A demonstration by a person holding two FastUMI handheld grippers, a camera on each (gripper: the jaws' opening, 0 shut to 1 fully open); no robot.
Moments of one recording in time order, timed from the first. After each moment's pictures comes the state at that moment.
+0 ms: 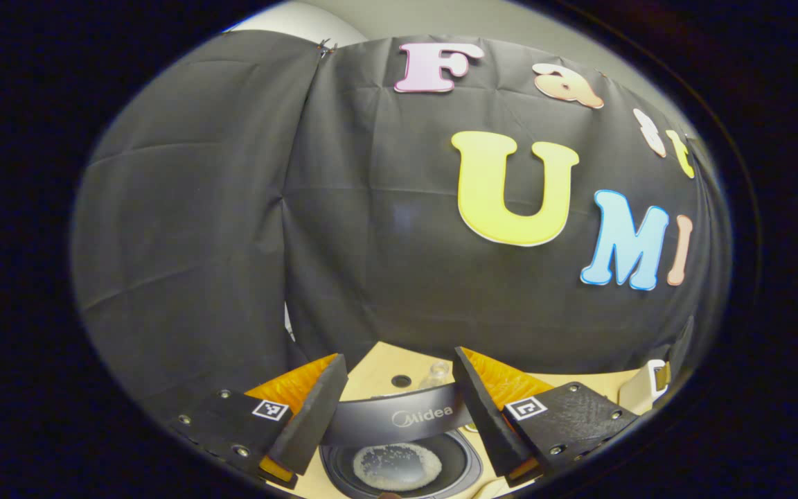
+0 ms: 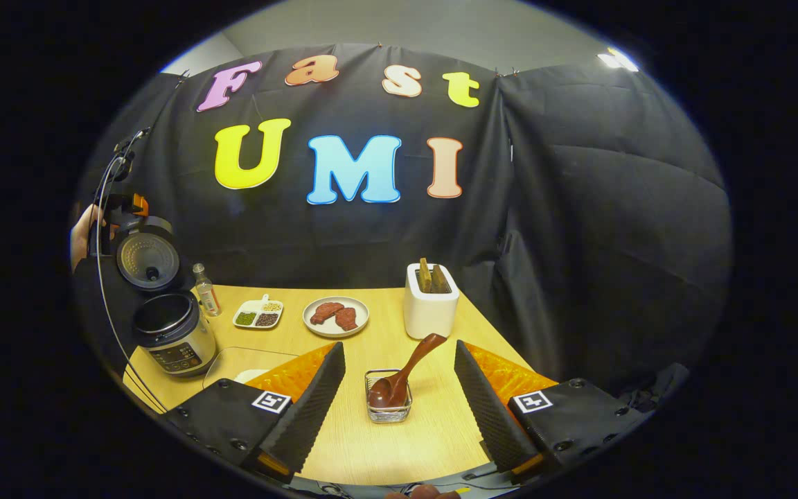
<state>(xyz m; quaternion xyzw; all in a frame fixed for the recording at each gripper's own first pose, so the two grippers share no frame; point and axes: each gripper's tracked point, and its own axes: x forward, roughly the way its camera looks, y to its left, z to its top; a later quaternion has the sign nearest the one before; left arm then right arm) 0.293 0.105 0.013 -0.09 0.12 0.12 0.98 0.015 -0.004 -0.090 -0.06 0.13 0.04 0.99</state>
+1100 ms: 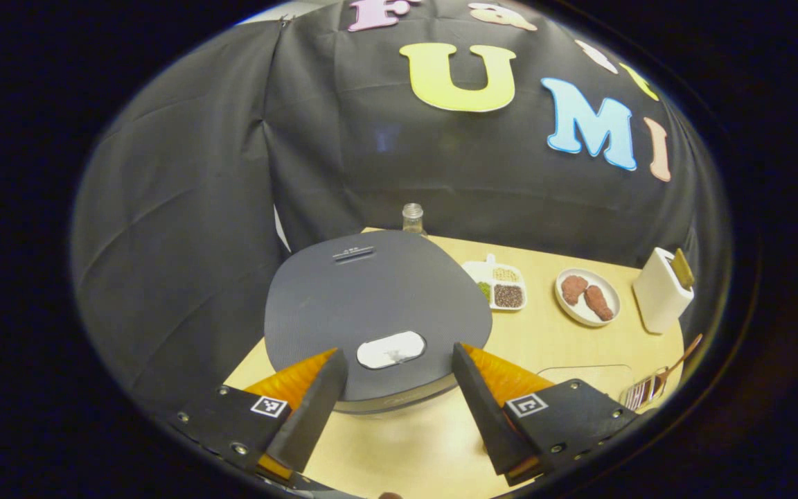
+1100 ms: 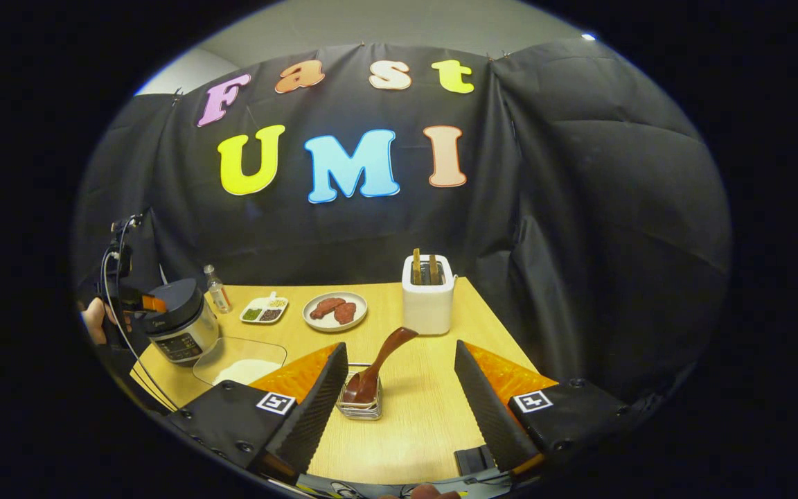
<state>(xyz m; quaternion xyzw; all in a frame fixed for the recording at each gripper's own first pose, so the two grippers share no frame) 0.190 -0.021 -0.194 -0.03 0.25 0.09 0.96 0.038 -0.089 -0.094 -0.03 0.13 0.08 0.99</state>
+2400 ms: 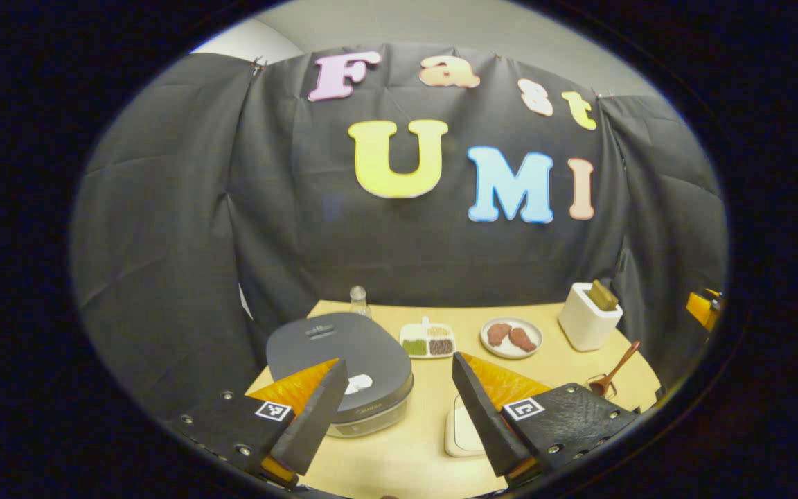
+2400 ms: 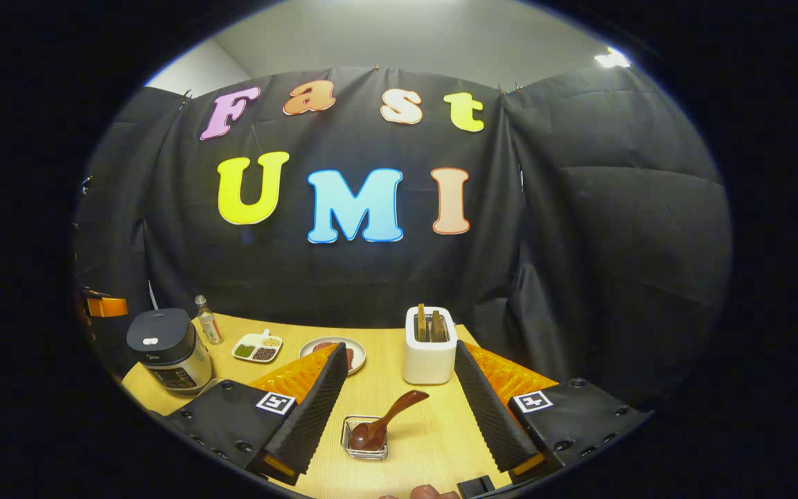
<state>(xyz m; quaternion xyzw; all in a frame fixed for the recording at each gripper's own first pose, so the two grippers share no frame) 0.090 -0.052 -0.020 -0.02 0.09 -0.01 1.00 0.071 -0.052 -0.006 -0.06 0.04 0.06 1.00</state>
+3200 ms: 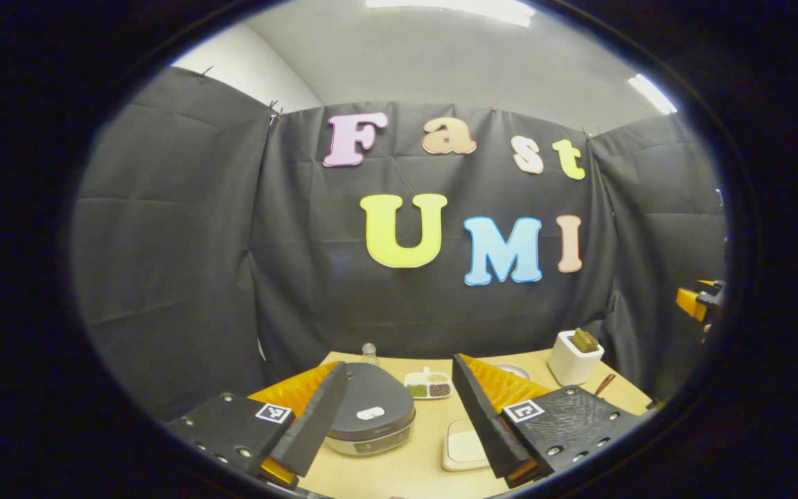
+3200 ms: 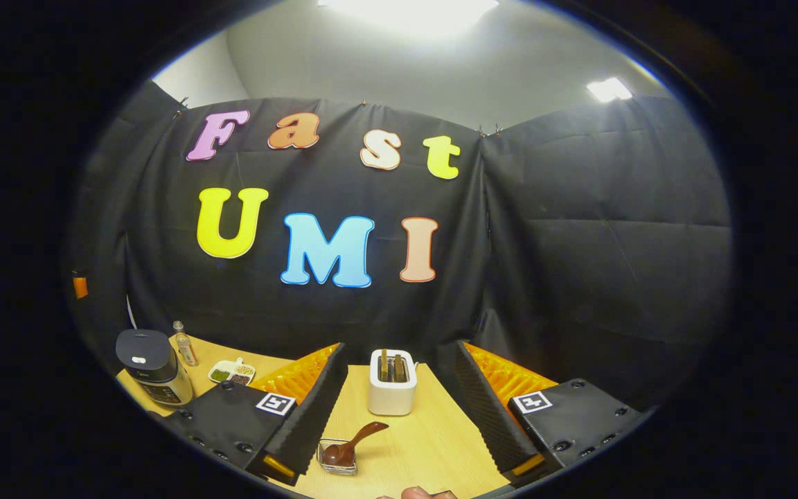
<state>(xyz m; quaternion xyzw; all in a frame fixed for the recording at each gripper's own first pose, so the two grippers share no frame) 0.007 -0.043 0.038 -0.03 -0.01 -0.01 1.00 0.040 -0.068 0.063 -0.09 -0.02 0.01 1.00</state>
